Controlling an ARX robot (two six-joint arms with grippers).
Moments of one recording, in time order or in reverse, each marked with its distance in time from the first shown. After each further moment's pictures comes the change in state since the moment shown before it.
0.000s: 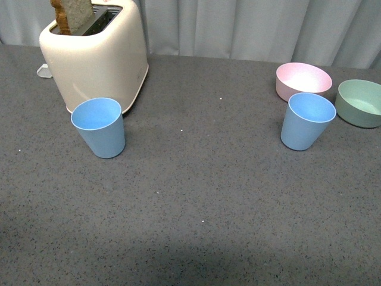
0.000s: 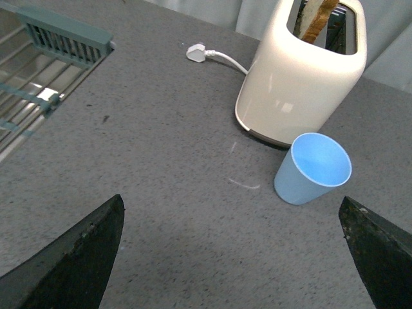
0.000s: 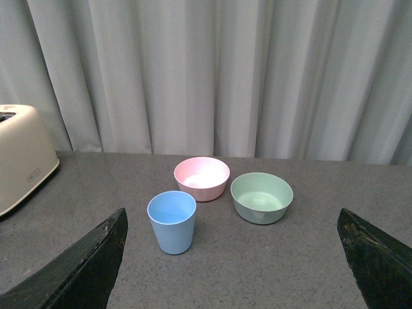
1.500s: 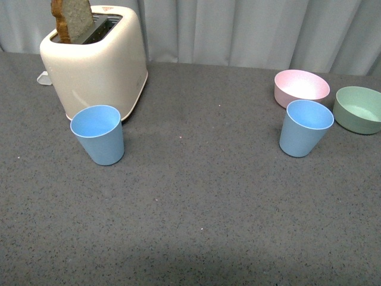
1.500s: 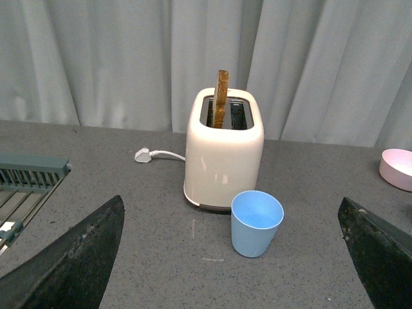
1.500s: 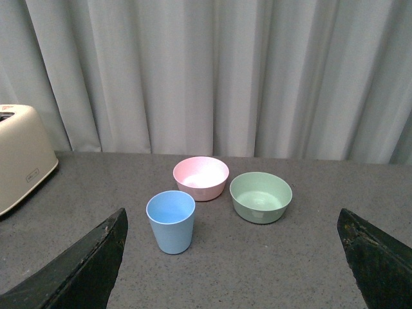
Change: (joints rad) left arm -0.014 -0.672 -0.174 -0.113 0.171 0.202; right arm 0.000 0.000 0.000 0.001 0.001 0.000
